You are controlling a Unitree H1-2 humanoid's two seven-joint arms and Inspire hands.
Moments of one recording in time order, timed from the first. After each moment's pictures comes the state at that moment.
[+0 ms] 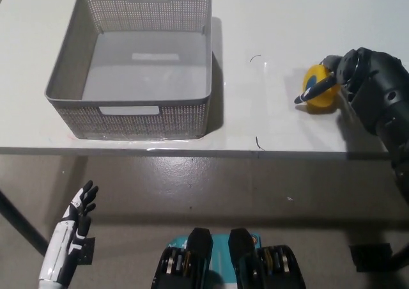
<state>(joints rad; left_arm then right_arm) 0.10 0.18 0.04 -0.07 0.16 -0.26 -0.03 -1.27 -0.22 0.49 1.37 -0.60 0.29 0.38</state>
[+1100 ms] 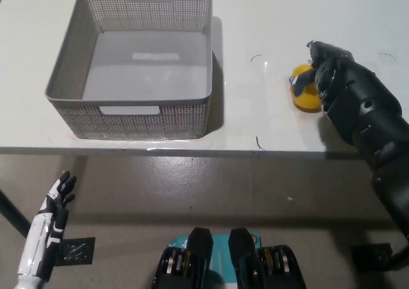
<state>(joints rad) 0.09 0.20 0.10 -0.11 0.14 -0.25 -0.03 -1.26 -0.14 0.42 1.41 -0.56 0.26 0.01</state>
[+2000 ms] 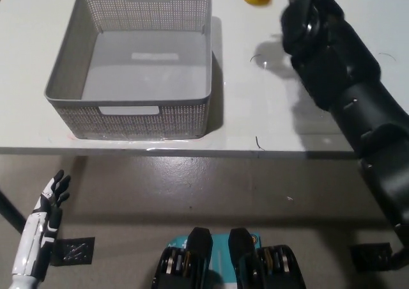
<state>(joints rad) 0.09 0.21 0.10 -0.11 0.13 -0.25 -0.03 -1.33 -0.08 0.33 0.99 -0.52 0.15 -0.32</state>
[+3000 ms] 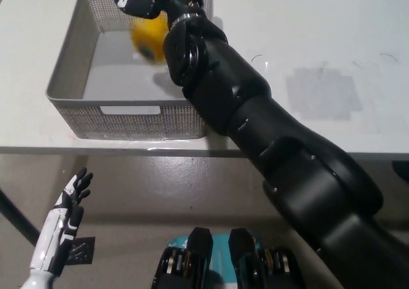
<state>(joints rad) 0.07 0.21 0.05 -0.11 0.13 -0.25 -0.05 -1.45 0.19 0.37 1.26 -0.53 0.12 -0.35</state>
